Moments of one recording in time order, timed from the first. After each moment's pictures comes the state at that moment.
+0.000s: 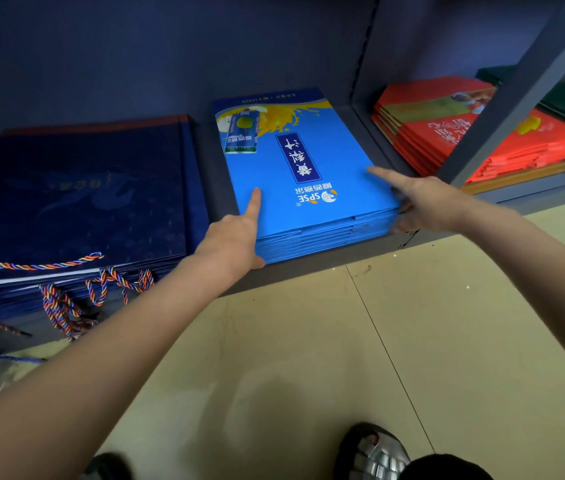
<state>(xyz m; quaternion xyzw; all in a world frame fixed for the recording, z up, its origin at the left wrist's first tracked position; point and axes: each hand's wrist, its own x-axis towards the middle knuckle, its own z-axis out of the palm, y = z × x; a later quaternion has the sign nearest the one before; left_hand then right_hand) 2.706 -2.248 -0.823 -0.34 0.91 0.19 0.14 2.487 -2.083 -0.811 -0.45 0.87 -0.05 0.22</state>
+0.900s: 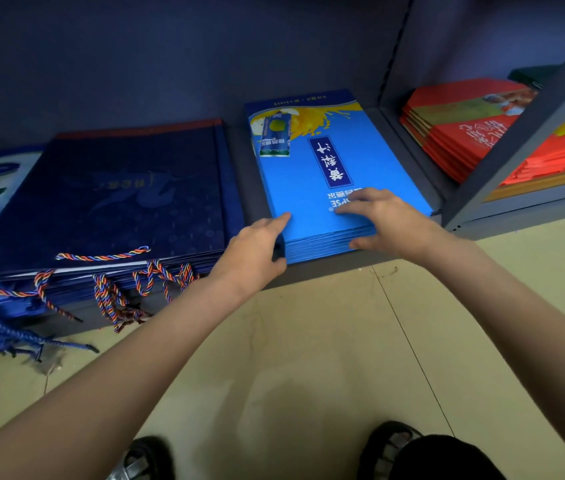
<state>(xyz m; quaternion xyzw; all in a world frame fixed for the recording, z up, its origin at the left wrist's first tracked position) 2.748 -2.254 -0.837 -0.26 0.92 0.29 0.01 2.571 -2.127 -0.818 -0.53 0.83 -0.07 0.16</state>
